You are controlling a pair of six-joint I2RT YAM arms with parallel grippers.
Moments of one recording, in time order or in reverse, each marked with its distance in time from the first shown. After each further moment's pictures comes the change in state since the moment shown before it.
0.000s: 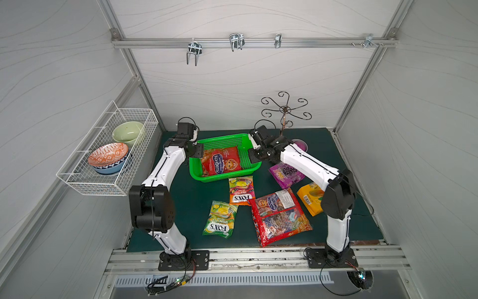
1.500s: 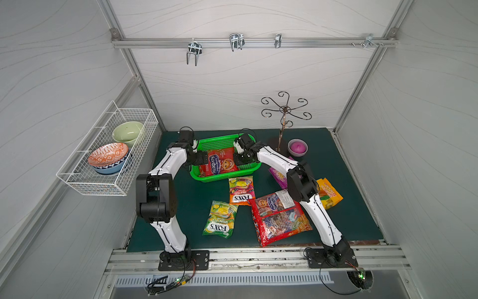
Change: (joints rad) left arm 0.025 0.120 -0.061 0.011 0.143 -0.145; right arm -0.018 0.509 0.359 0.127 -0.251 0.051
